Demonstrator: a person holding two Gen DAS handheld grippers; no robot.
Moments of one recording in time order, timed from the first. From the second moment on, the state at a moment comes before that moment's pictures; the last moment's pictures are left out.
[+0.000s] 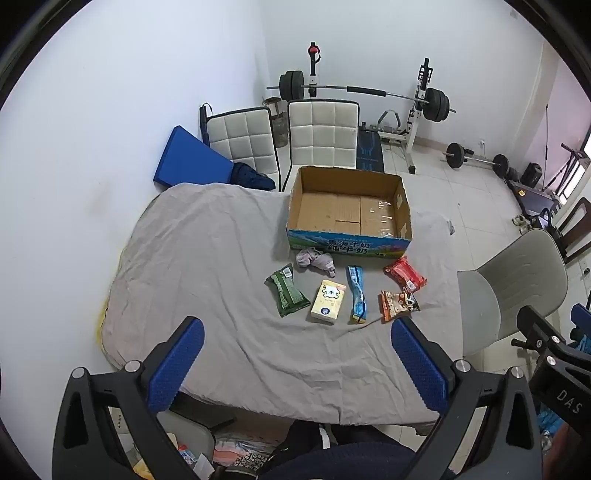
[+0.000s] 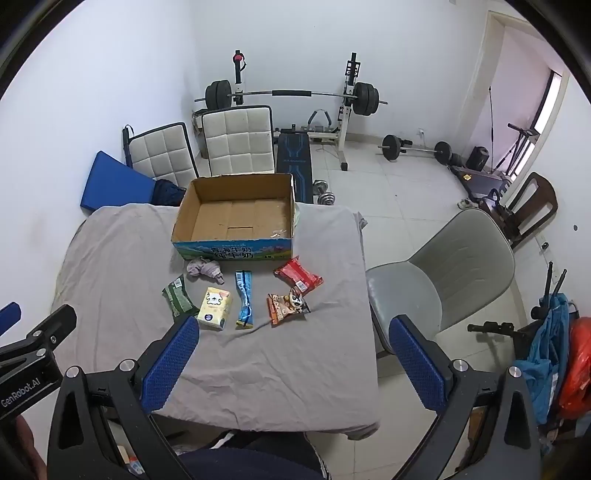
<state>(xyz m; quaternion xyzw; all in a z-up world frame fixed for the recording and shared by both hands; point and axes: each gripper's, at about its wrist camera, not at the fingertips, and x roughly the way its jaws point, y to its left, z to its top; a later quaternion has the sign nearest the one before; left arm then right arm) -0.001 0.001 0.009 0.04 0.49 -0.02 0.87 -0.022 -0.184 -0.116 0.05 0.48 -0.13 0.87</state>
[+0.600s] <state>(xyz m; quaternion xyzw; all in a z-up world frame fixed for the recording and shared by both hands) -0.005 0.007 0.022 0.04 0.47 -0.03 0.88 -0.022 -0.180 -0.105 0.04 0.47 -0.13 0.87</state>
